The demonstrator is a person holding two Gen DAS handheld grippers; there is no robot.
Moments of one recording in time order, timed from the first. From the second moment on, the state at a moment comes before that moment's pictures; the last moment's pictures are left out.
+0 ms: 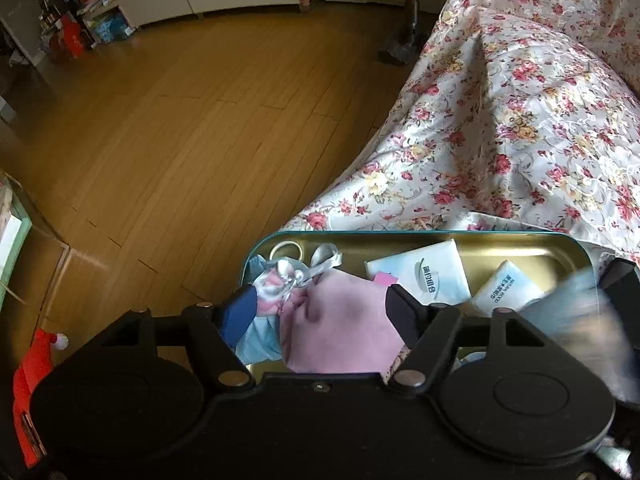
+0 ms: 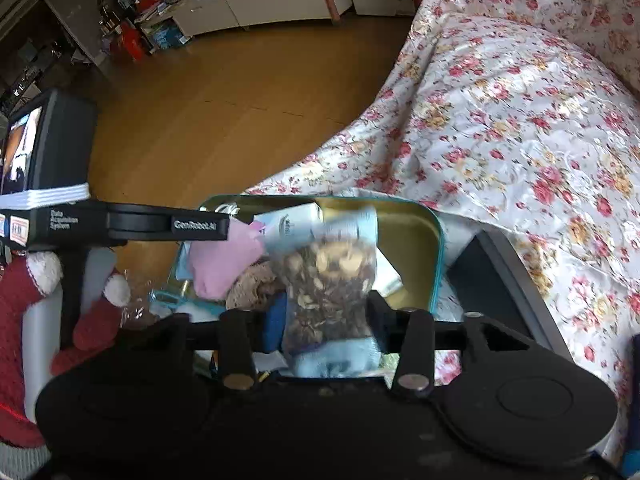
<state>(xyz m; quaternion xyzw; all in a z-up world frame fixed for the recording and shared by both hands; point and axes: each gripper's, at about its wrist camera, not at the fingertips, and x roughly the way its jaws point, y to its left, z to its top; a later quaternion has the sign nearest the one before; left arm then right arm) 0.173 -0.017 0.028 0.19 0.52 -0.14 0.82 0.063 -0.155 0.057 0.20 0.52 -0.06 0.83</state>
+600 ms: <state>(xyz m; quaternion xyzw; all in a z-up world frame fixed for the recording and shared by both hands) 0.127 -0.008 0.040 0.17 0.51 -0.14 0.83 0.024 -0.153 0.064 0.14 0.52 -0.09 0.84</state>
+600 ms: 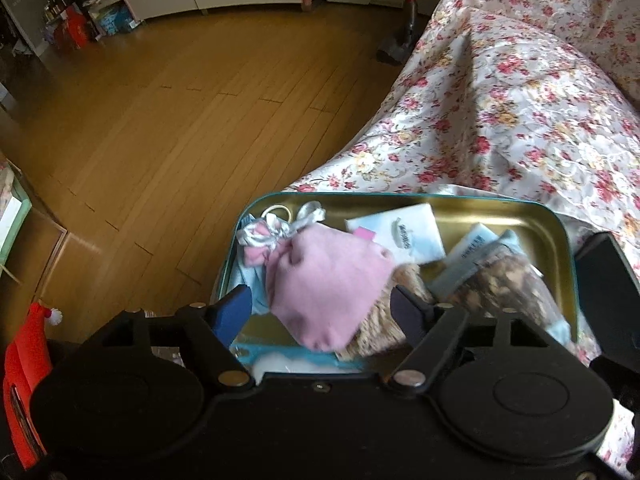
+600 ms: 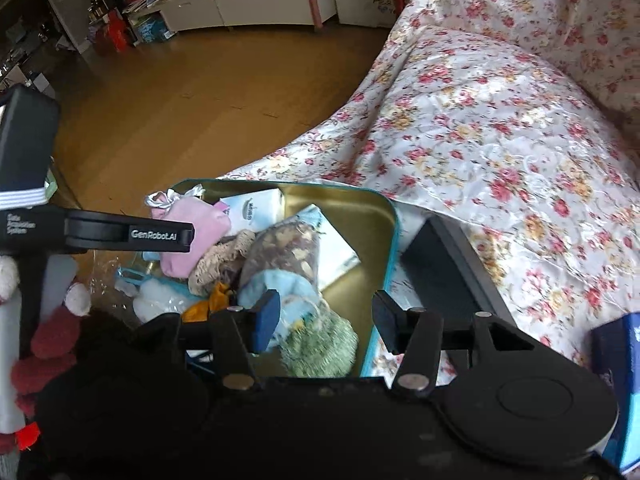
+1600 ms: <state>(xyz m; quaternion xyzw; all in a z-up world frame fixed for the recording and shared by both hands) 0.004 -0.037 0.057 0.17 0.48 -0.16 0.84 -0.088 -0.197 0.064 0.15 0.50 -0.18 0.84</state>
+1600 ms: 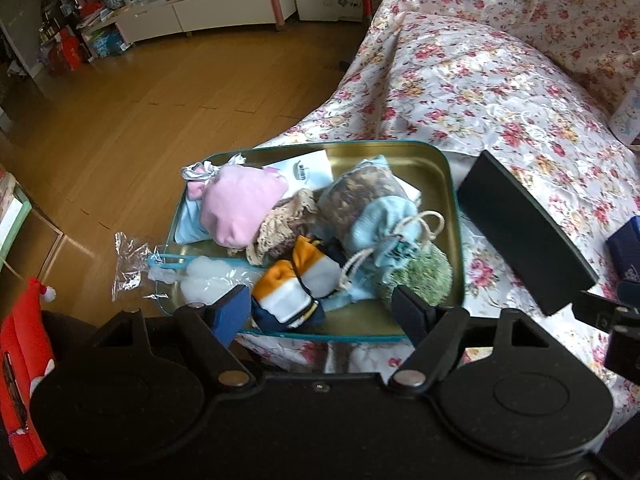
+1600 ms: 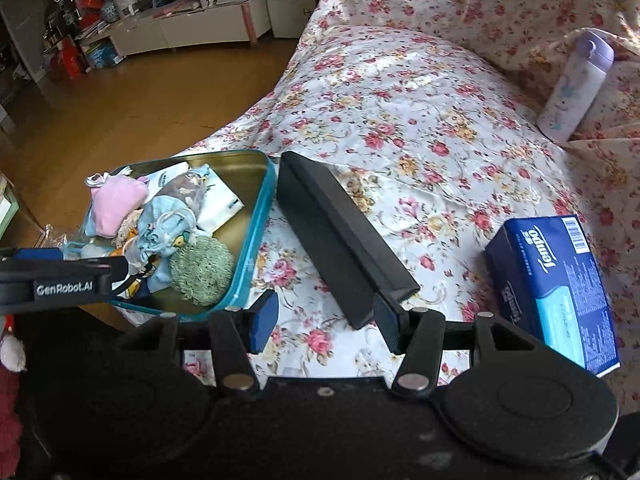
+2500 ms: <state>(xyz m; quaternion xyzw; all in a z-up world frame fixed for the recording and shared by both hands) -0.022 -0.020 0.057 0.15 0.49 -0.16 0.84 -0.099 -0.183 0.059 0.14 0.51 -0.19 0.83</state>
